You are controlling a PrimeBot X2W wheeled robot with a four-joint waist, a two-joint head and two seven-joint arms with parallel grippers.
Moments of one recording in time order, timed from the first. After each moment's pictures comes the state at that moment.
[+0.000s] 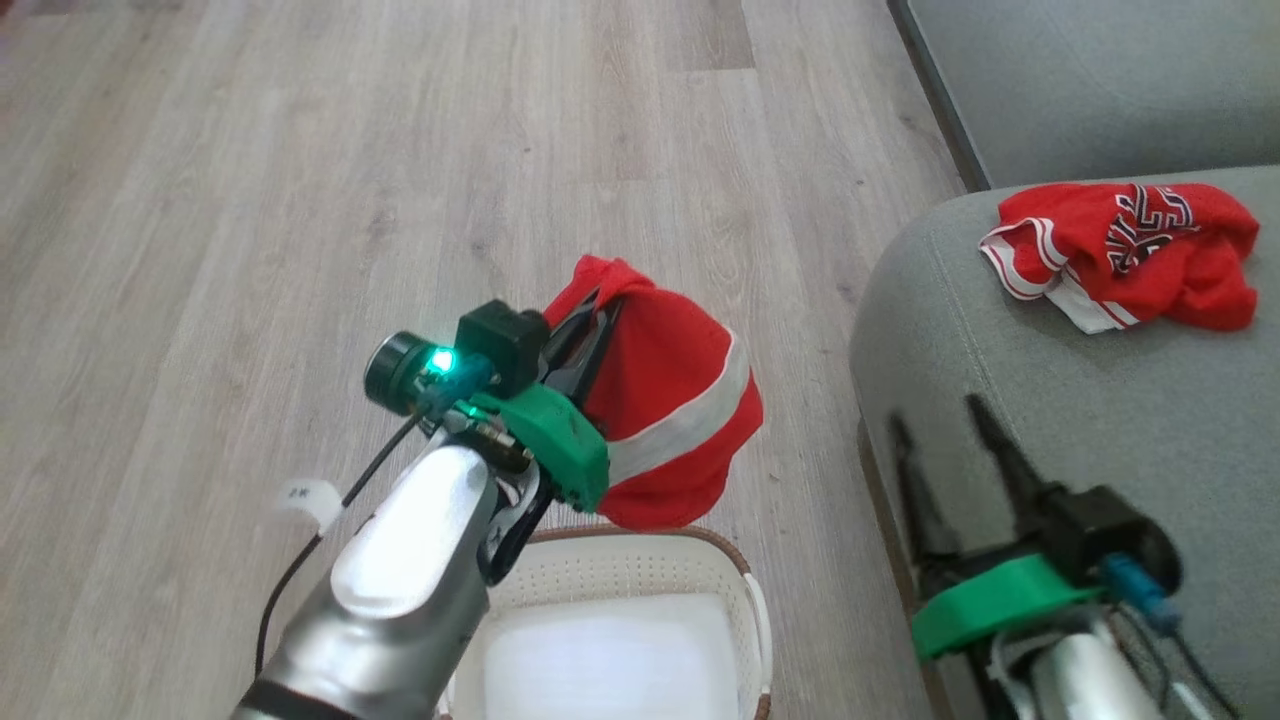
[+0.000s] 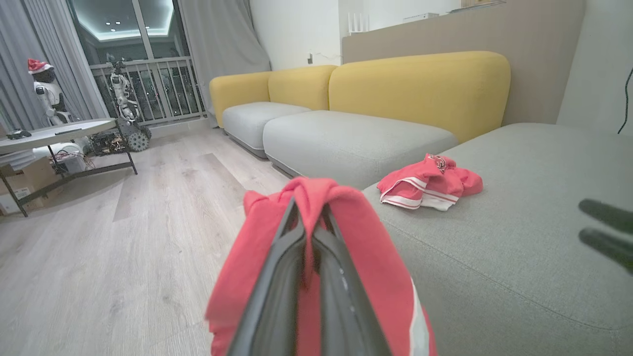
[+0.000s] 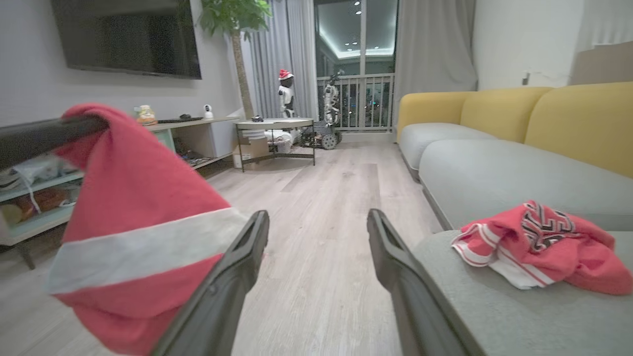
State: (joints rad) left arm -0.56 0.04 -0.60 0.58 -0.32 -0.08 -0.19; right arm -0.03 -0.05 0.10 0.16 0.13 0.12 -0.26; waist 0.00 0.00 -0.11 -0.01
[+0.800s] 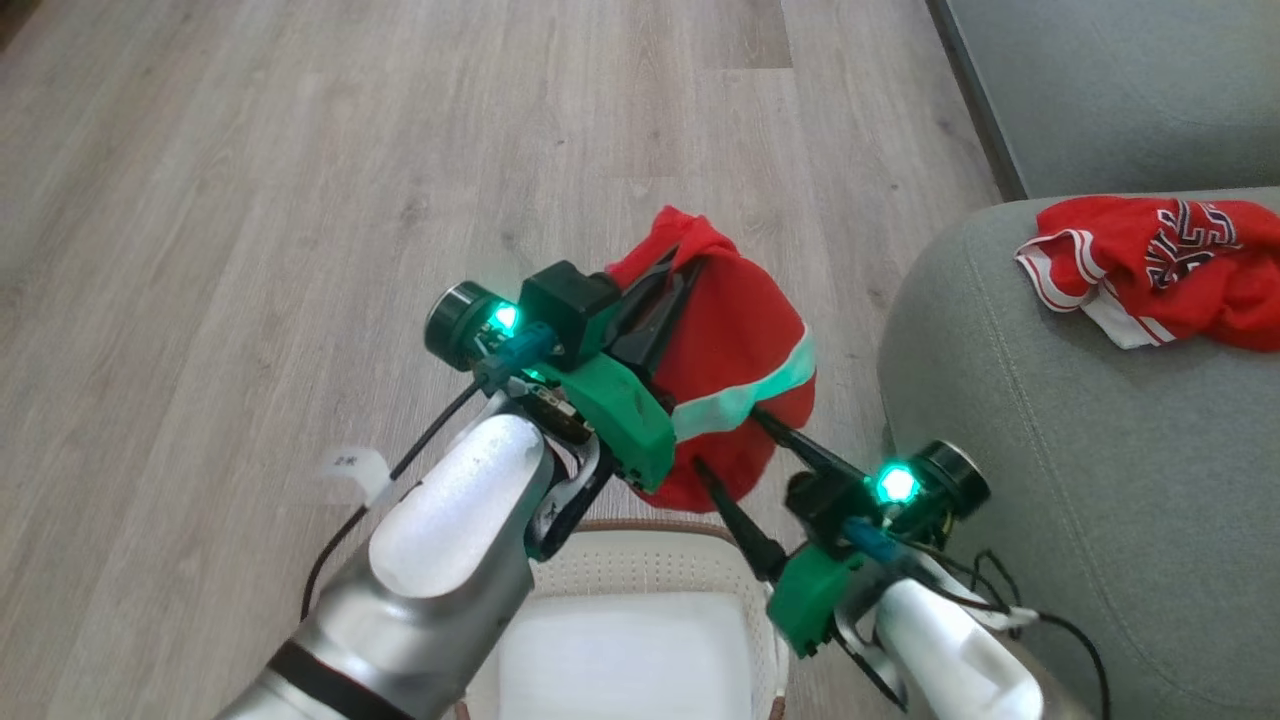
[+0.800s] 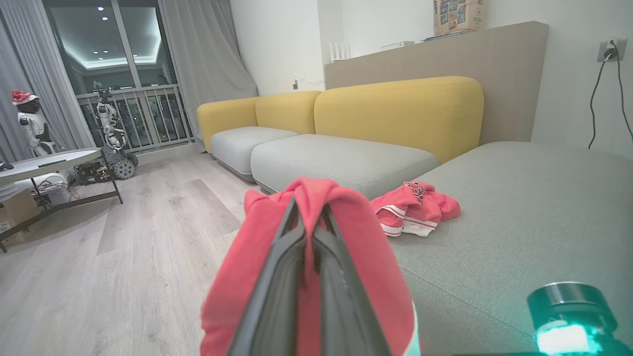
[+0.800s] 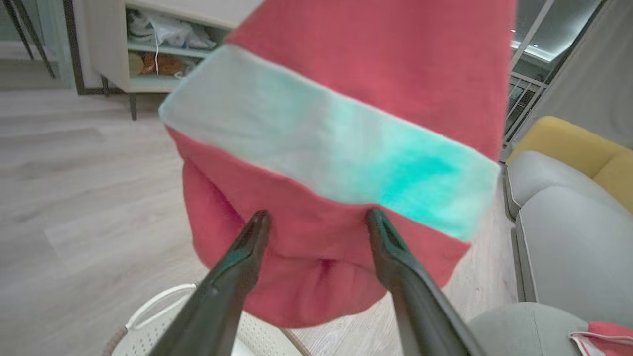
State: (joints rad) left arm -0.64 0.04 -0.73 0.48 -0.39 -0.03 -0.17; right arm -0.29 -0.05 0.46 0.51 -0.06 0.12 -0.26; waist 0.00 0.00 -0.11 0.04
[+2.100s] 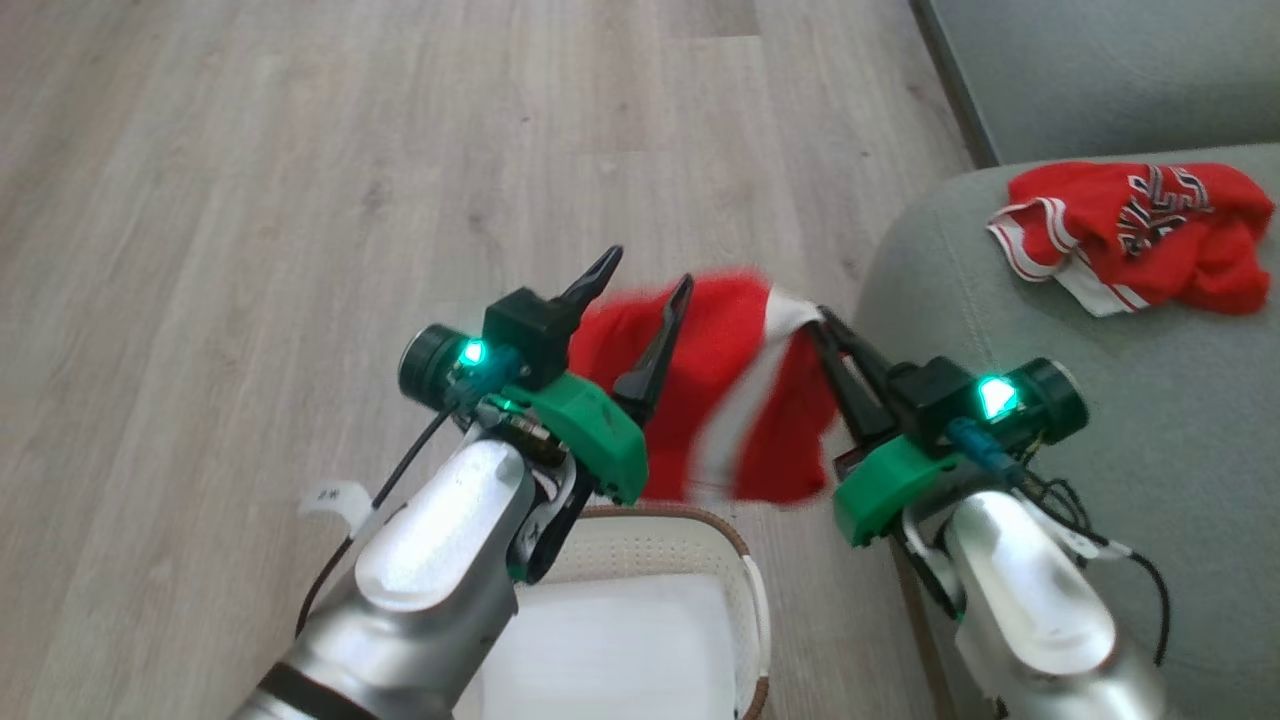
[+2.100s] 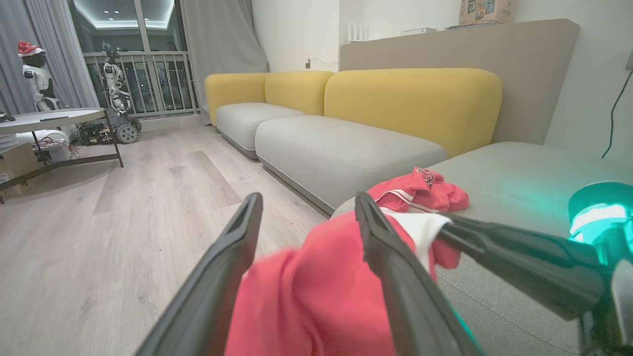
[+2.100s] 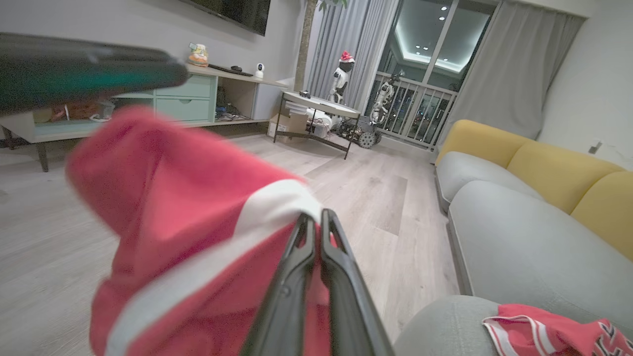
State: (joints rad) left arm -0.61 0.06 -0.75 0.53 -0.48 0.04 -0.22; right arm -0.38 -0.06 0.29 0.47 -0.05 0.12 -0.26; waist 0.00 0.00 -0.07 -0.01
